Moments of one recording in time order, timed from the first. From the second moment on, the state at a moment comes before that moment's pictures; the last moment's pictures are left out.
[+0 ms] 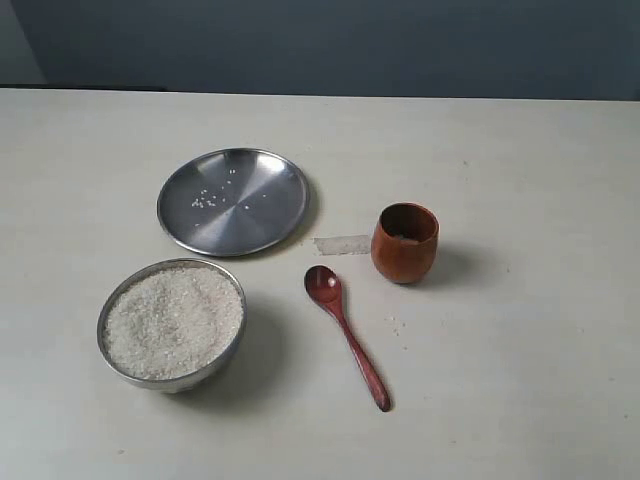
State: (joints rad) left arm 0.03 0.00 -0.17 0.43 -0.27 -0.59; right arm -0.07 0.00 -0.05 -0.13 -0.62 0.57
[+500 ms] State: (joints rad) left arm -0.06 0.38 -0.58 -0.08 0.54 -0.06; right arm 0.09 0.24 -0.40 -0.55 -0.27 0.86
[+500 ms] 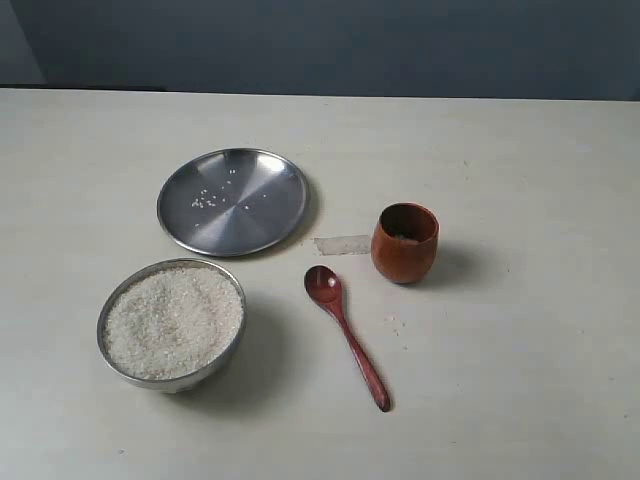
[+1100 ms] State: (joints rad) left arm -0.07 0.69 -0.63 -0.32 0.76 0.15; right arm 0.32 1.18 -0.59 -1.74 -0.73 1.99
